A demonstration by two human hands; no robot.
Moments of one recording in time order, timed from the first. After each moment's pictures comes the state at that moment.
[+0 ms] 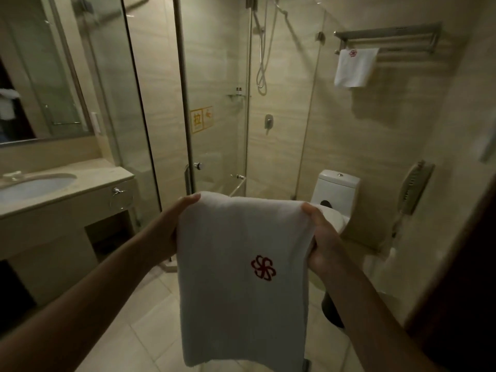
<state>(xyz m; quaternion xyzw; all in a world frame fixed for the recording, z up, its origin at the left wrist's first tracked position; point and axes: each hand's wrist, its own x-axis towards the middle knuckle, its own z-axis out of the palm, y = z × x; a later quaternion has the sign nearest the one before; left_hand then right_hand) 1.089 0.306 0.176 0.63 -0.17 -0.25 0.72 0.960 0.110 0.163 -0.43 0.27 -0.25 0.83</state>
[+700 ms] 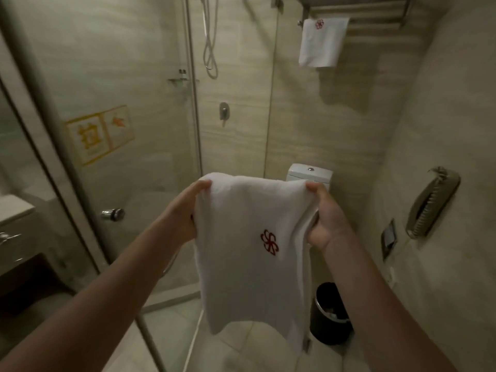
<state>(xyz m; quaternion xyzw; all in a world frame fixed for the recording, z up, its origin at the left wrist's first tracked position) 1.371 0.018 0.165 0.58 -0.13 -0.39 0.70 1.211 -0.134 0.159 -0.37 0.32 -0.30 0.82</state>
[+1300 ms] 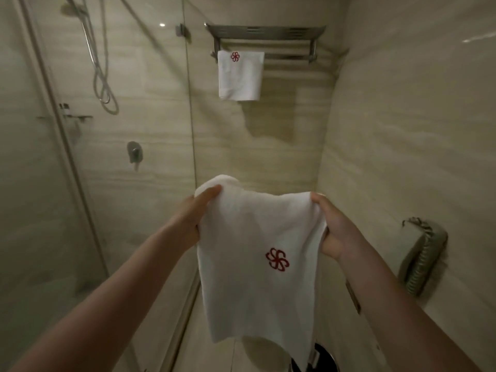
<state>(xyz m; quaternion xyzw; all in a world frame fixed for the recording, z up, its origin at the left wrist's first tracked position) 1.529 -0.303 0.205 0.59 -0.28 -0.37 0.66 1.312 -0.389 0.192 -0.40 0.38 -0.44 0.70</state>
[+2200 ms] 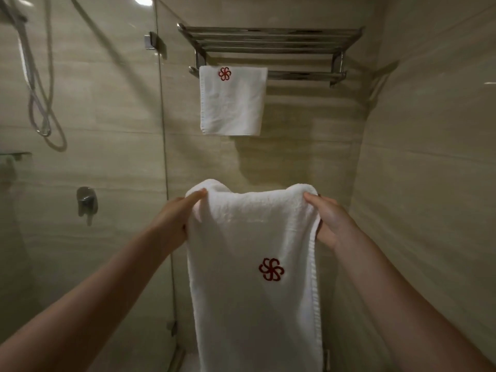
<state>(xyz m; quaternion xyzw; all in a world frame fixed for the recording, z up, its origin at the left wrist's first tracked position) 1.726 -0.751 0.245 0.57 -0.32 -0.32 0.68 1.491 -0.851 0.253 -0.50 0.35 -0.50 0.62</state>
